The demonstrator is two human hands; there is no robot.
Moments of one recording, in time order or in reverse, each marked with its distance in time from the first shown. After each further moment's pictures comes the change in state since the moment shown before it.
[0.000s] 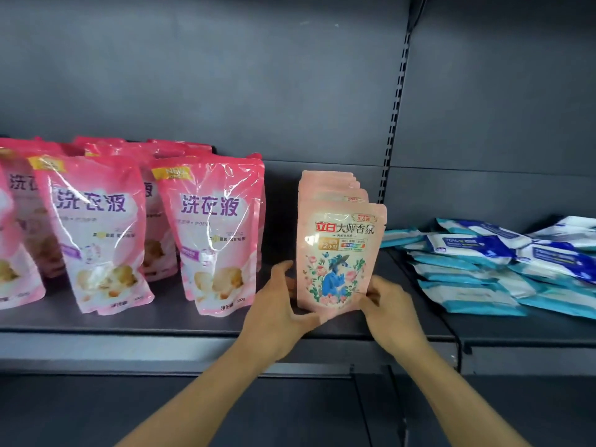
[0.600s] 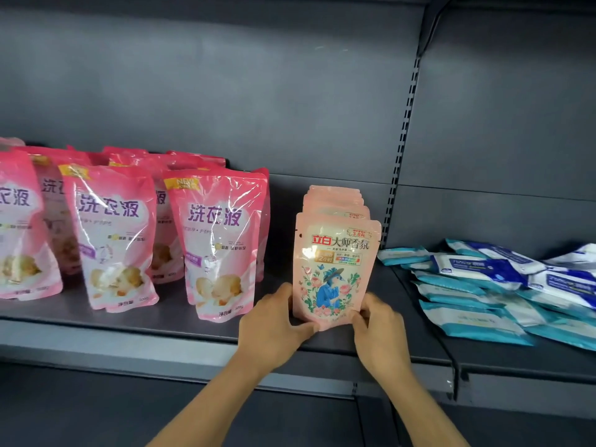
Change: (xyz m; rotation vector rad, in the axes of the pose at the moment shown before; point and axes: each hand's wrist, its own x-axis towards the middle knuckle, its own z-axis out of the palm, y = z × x) left_hand 0.006 -0.005 0.012 0.316 0.094 -0.030; right_hand 0.003 0.012 0.013 -0.144 0.108 -0.064
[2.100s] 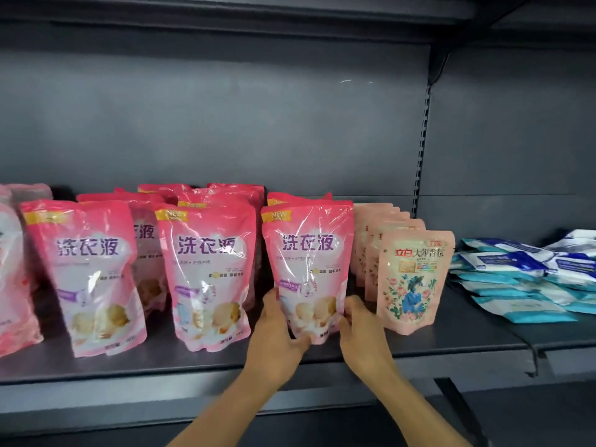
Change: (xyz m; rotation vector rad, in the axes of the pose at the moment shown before) left_hand 0.005 -0.119 -0.087 -0.389 -0.007 0.131; right_hand -0.031 -0.133 0.100 0.063 -0.028 0.096
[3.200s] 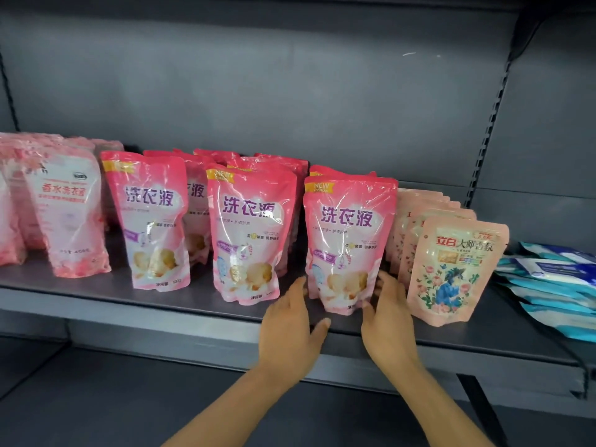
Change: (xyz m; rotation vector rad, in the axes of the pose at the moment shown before) left_hand -0.045 0.007 -0.002 0.434 0.164 0.007; right_hand -0.006 0.013 0.004 -0.010 0.120 -0.223
